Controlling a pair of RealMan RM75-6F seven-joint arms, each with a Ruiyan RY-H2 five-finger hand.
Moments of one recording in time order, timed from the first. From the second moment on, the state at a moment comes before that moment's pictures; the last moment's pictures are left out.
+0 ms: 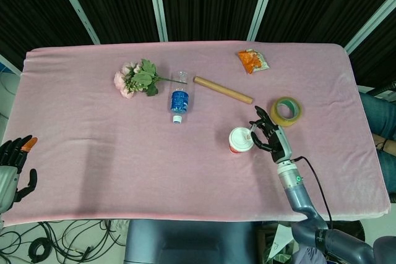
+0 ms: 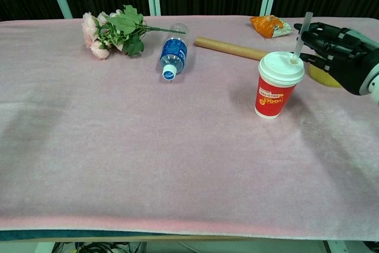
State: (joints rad) left arm -0.08 -1.09 -0.02 -1.64 1.56 1.51 -0.05; right arm 0.51 -1.70 0.25 -1.14 -1.41 1.10 1.38
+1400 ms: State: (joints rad) left arm -0.09 -1.09 -0.02 -1.64 1.56 1.51 -0.05; right arm 0.49 -1.57 0.17 -1.16 -1.48 1.12 1.28
